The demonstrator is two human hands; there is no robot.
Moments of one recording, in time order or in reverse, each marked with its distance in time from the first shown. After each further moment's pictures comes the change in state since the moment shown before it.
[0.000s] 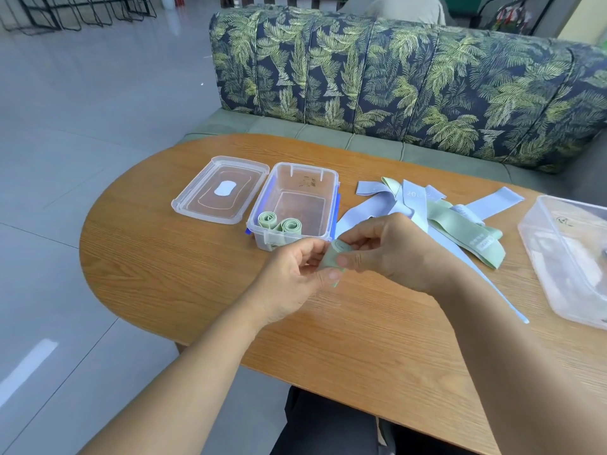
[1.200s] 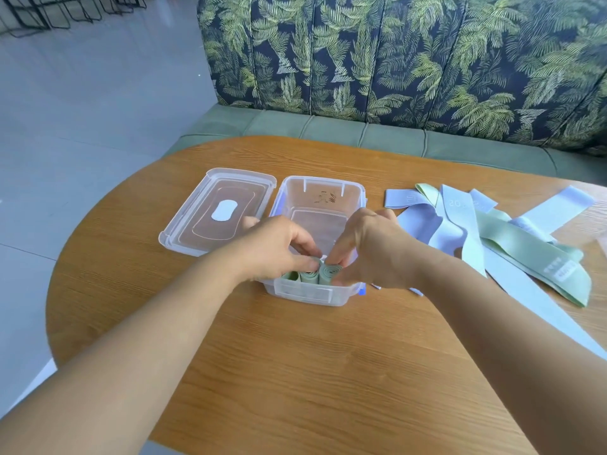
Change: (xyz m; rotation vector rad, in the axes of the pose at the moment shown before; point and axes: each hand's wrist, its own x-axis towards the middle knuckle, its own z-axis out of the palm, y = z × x) left_hand 0.116 -0.003 -0.095 0.838 -0.147 -0.348; right_hand 0.129 0.022 0.020 -0.619 -0.097 -0.093
